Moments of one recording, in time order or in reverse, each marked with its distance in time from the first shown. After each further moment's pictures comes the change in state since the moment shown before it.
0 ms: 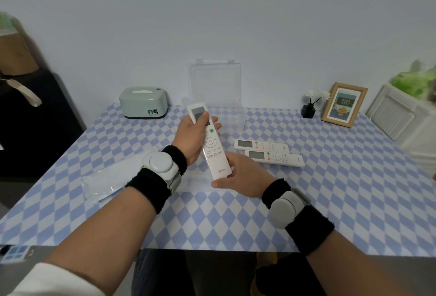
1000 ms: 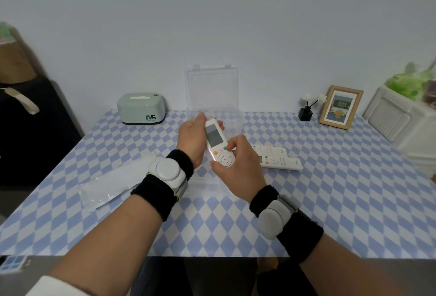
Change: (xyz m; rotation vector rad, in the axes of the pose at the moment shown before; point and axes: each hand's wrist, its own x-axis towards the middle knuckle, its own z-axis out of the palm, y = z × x) left_hand -0.005 0.005 0.018 0.016 0.062 -0.025; right_hand 0.006 -0.016 0.013 0.037 0.655 -0.169
